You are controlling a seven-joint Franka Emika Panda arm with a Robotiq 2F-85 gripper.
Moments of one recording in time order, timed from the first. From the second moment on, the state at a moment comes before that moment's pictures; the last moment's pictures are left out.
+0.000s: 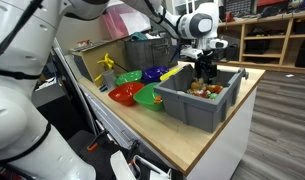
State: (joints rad) arm -0.30 0.74 -0.21 -1.48 0.16 2.09 0.25
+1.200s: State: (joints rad) arm -0.28 0.66 -0.19 -1.60 0.13 2.14 0.11
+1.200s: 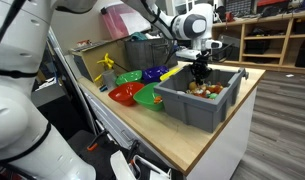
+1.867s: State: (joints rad) arm -0.27 0.59 -0.19 -1.69 0.10 2.13 0.10
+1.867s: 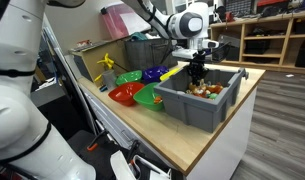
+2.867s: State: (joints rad) arm -0.27 0.58 -0.20 -1.69 0.08 2.16 0.10
